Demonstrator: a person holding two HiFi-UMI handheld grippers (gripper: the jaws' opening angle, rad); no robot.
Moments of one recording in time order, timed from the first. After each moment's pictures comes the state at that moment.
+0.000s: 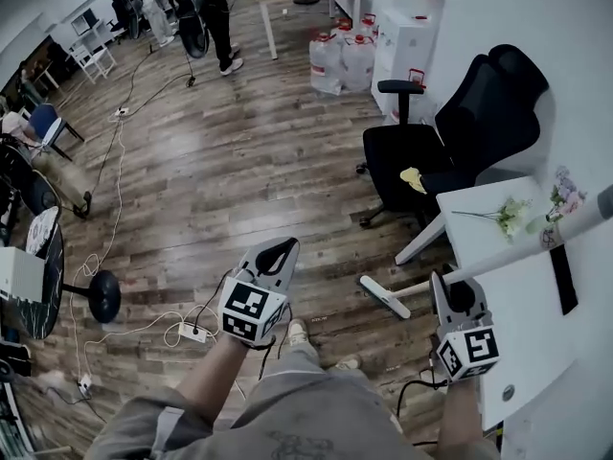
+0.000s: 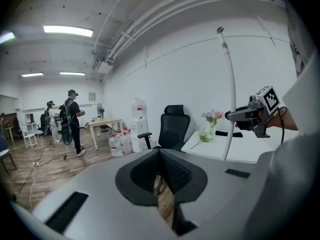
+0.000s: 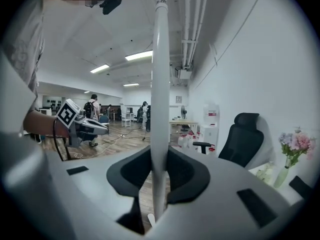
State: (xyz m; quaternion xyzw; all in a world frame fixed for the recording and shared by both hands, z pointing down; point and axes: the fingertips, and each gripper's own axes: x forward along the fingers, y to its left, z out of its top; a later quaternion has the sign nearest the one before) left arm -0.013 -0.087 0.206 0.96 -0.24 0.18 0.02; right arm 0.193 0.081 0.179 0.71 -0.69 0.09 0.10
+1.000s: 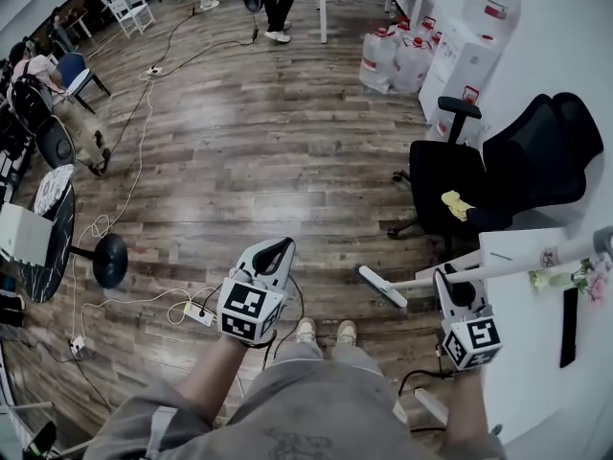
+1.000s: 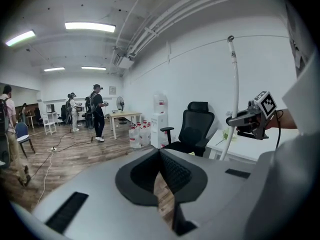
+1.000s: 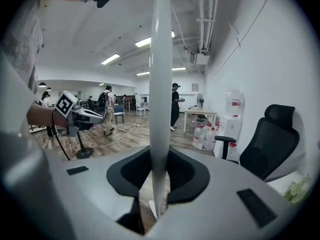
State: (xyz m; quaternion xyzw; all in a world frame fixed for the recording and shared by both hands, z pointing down) left arm -0.111 -0.189 0.234 0.92 -0.33 0.19 0.07; right arm 0.153 -0.060 0.228 0.64 -0.74 0.14 0.16
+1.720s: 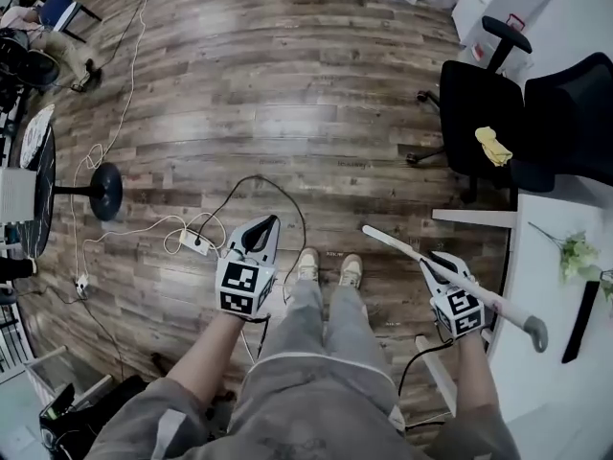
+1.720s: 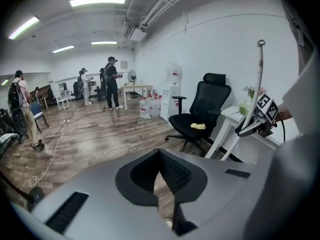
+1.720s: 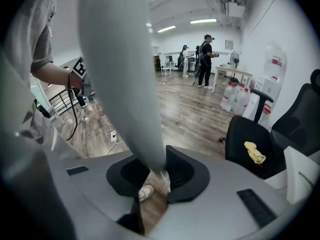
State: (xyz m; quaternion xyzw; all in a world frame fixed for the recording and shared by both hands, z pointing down) left arm -0.145 -0.171 0.427 0.86 -0.38 0.30 0.16; right arm 0.157 -0.025 0.481 0.46 -0.78 0.26 0.35
